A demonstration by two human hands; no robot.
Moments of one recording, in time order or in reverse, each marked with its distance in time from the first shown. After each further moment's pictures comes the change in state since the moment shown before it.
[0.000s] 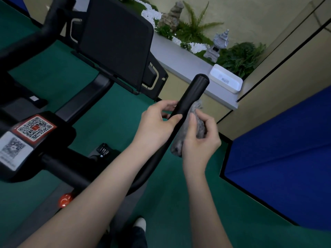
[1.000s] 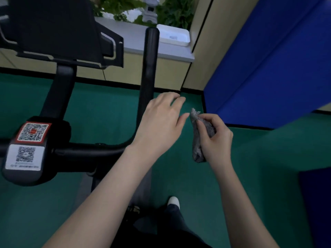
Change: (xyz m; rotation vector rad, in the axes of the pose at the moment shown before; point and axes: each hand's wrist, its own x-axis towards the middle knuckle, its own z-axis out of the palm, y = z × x) left_hand -0.089 -0.004 -0.016 0.762 -0.467 0.733; right_hand -0.106 -0.031 -0.117 -0.357 -0.039 0.231
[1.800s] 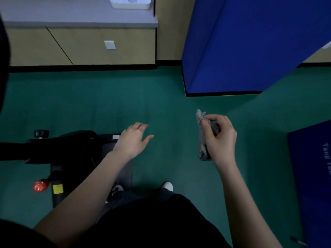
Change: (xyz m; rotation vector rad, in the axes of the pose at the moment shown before) left_hand -0.025 0.130 0.228 0.095 -0.608 -0.254; right_hand -0.022 0.204 -0.224 -0.063 0.076 0.223
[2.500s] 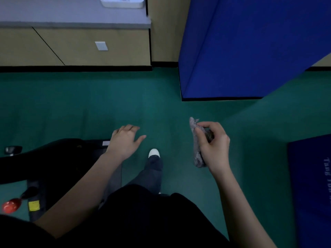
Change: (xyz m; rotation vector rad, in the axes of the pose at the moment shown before) left_hand 0.112 0.043 0.010 0.051 -0.002 -0.102; right_hand 0.108 0.068 -0.015 0.046 -0.104 0.032
